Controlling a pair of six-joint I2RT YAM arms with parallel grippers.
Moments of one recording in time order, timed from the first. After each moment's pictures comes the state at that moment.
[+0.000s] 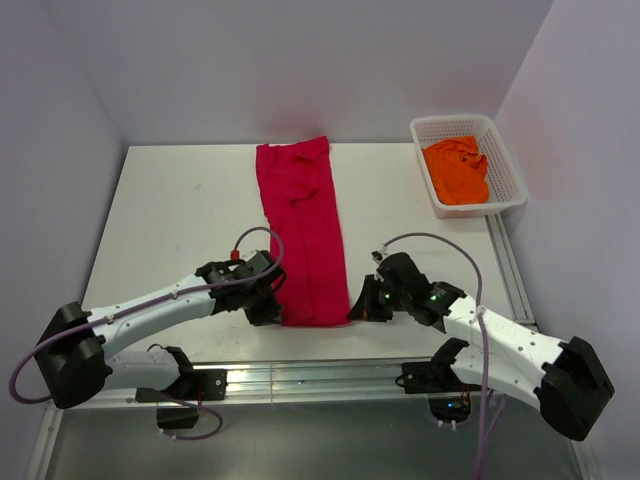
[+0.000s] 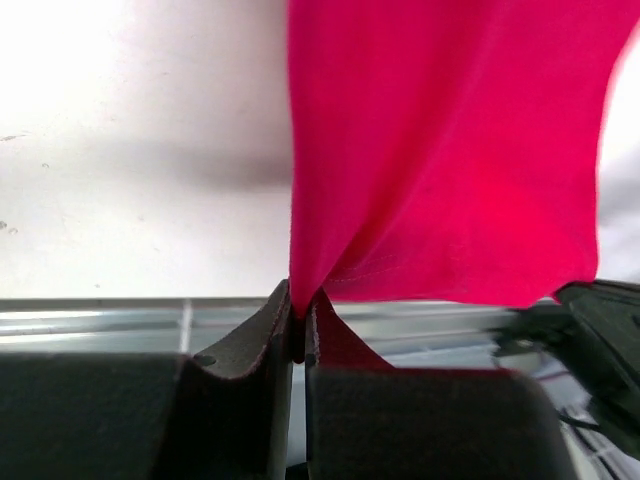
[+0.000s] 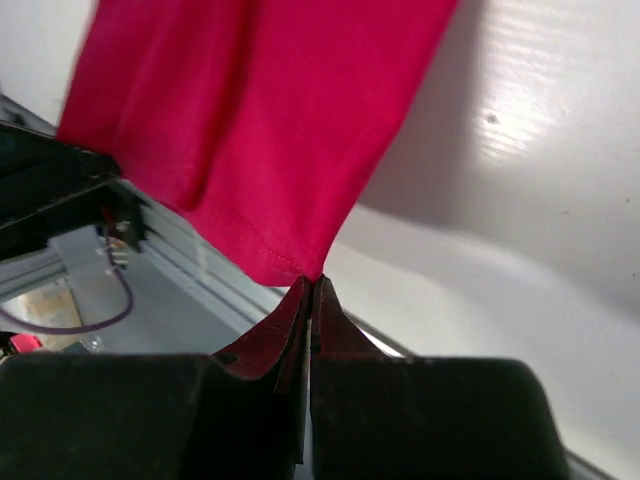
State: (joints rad) left arm -0.92 1.24 0.78 -0.73 -0.03 -1.29; right arm 0.71 0.95 0.43 -0.33 -0.29 0.86
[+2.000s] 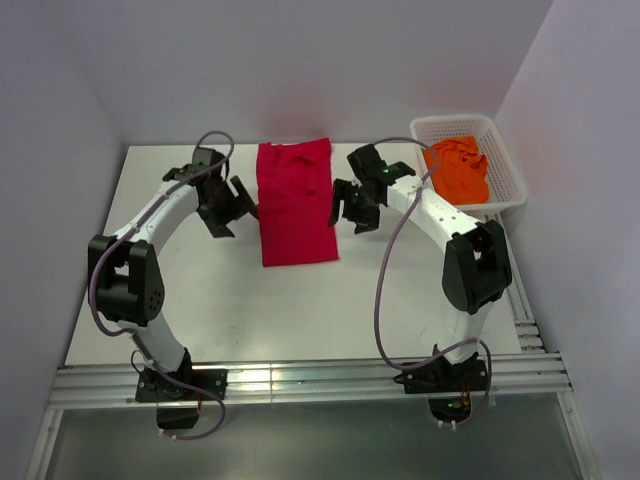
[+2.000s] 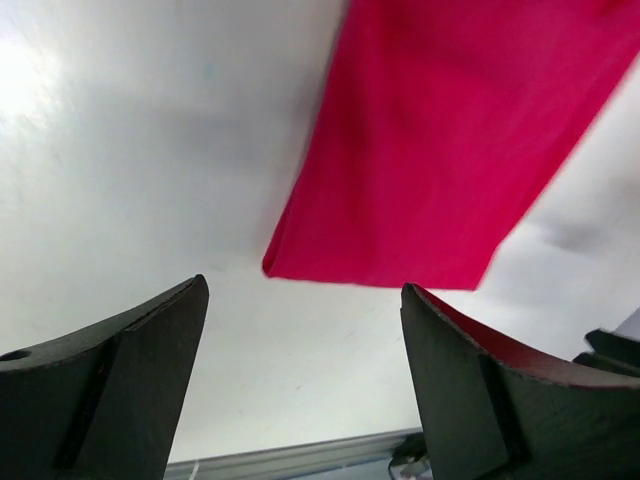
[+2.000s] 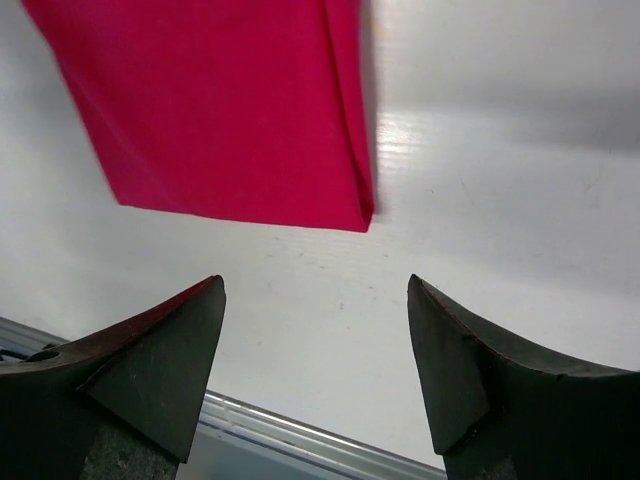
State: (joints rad) left arm -0.21 1.75 1.44 -0.81 0.15 -0.76; right arm 0.45 1.81 1.54 -0.83 -0.15 0.59
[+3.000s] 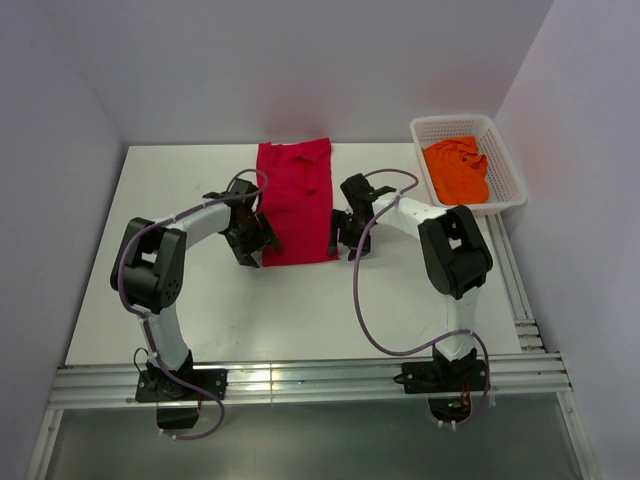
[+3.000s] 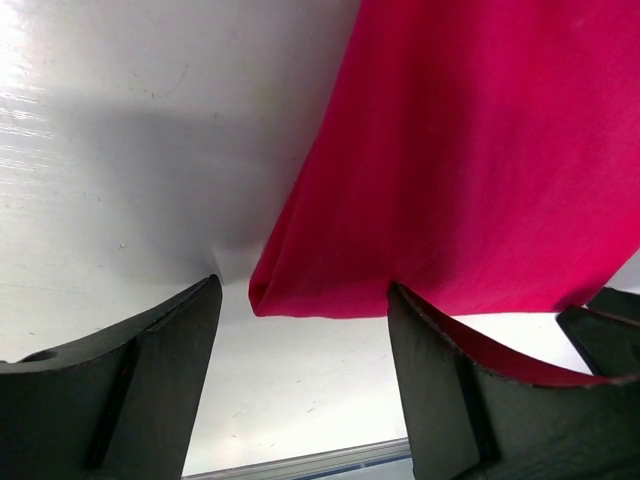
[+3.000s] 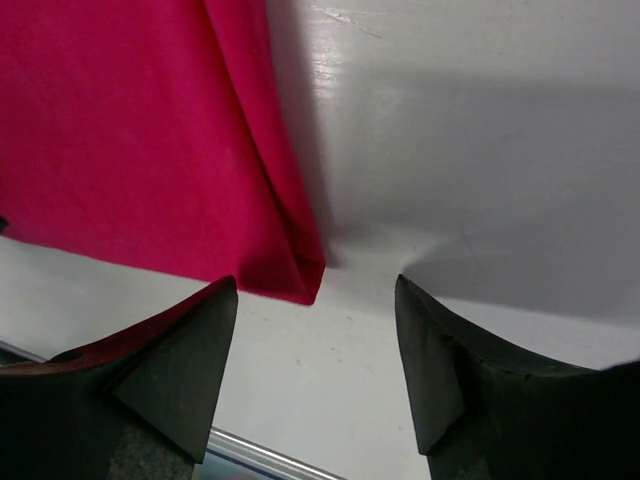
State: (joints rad) left arm -0.37 1.87 1.24 -0.66 0.17 -0.85; right arm 0.46 1.94 1.33 -0.64 -0.23 0.59
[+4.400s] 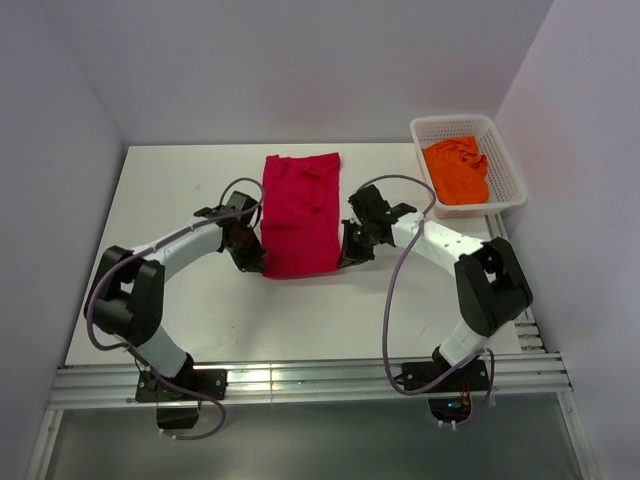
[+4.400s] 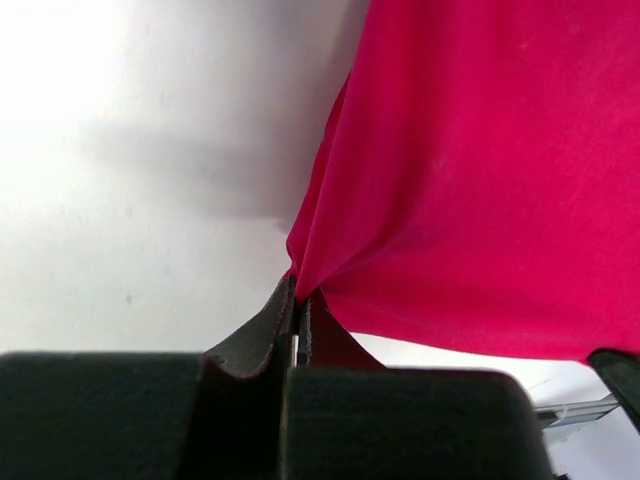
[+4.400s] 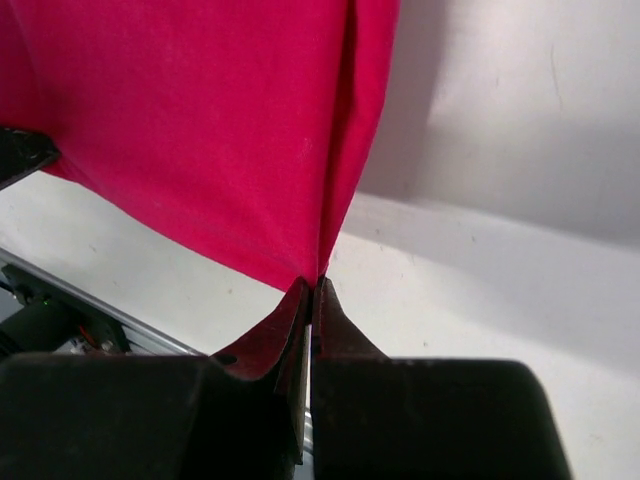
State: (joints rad) left arm -0.42 1.66 1.08 -0.66 0.10 -0.91; right arm 0.50 1.65 1.12 -0.57 -0.27 0.58
